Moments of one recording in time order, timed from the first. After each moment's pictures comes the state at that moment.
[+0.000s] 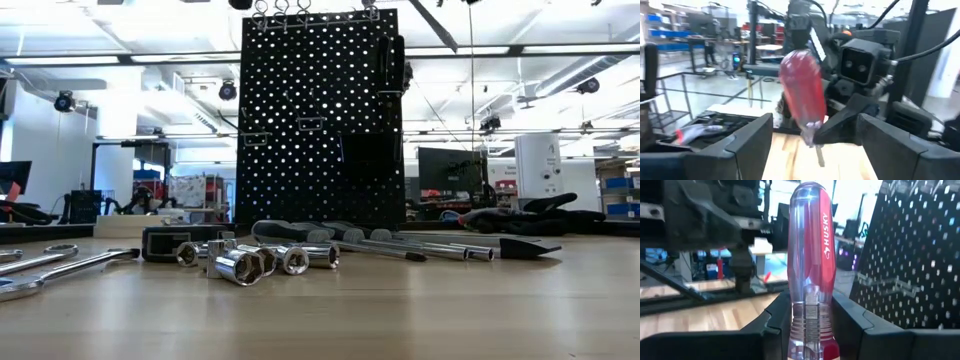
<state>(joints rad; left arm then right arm) -0.38 1.42 0.86 0.62 -0.49 -0.07 0.58 1.64 0.91 0.80 1.10 -0.18</state>
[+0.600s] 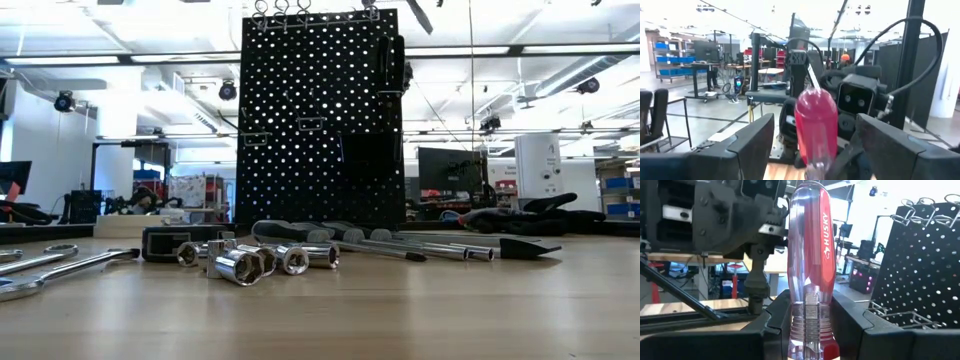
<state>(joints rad) -0.37 1.42 0.91 0.72 -0.47 0.02 0.54 1.64 0.91 0.94 0.94 -0.29</state>
